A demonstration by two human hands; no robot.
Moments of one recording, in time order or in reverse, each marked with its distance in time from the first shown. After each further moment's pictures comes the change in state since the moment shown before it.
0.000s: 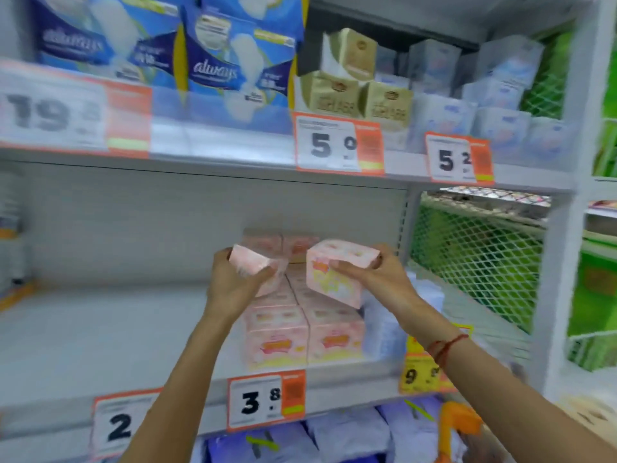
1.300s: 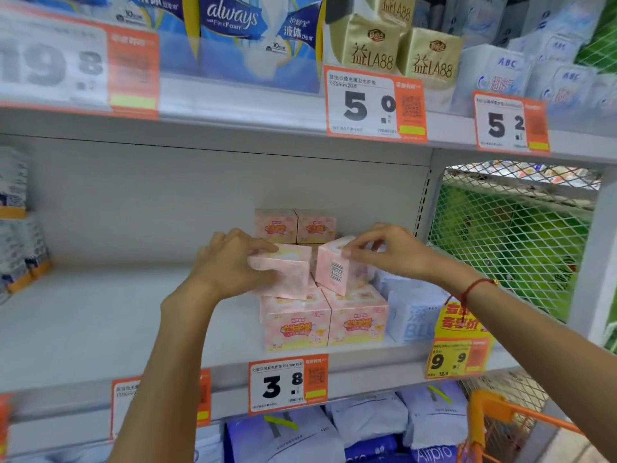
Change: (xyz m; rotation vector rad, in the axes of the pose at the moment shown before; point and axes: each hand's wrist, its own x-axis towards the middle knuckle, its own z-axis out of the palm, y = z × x) left_hand 0.014 0.005 -0.044 0.824 -0.329 0.200; right_hand 0.049 0.011 -0.002 -0.750 -0.366 -0.244
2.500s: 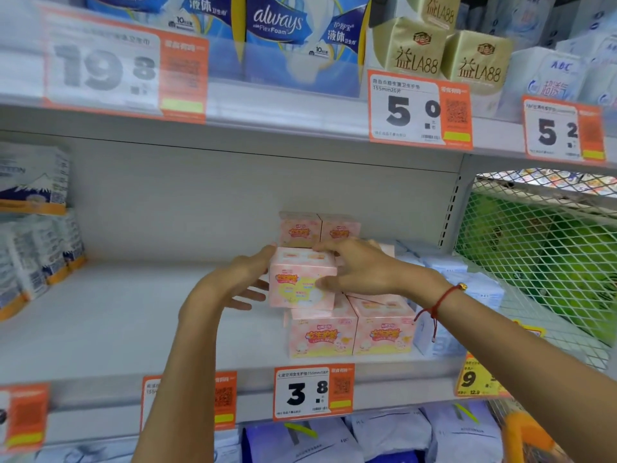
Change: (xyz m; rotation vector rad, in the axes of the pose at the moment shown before) left_hand -0.014 -0.004 -0.015 -0.608 -0.259 -0.499; right_hand 0.022 -0.063 0.048 -0.230 -0.230 -0.189
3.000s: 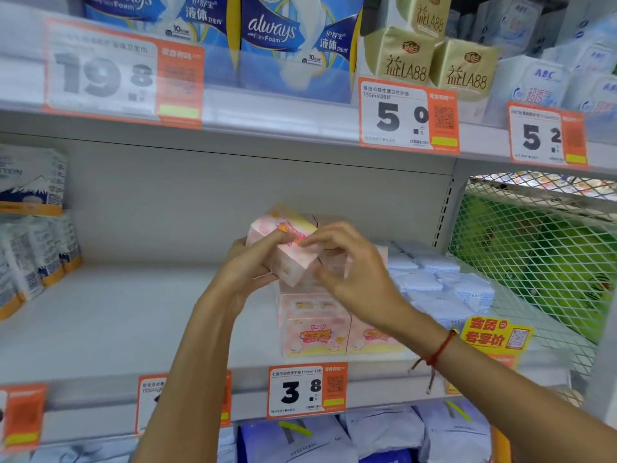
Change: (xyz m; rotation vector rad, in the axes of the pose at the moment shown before) left_hand 0.011 0.005 0.018 -0.603 0.079 0.250; right_hand -0.027 -0.022 0.023 0.437 0.598 -0.240
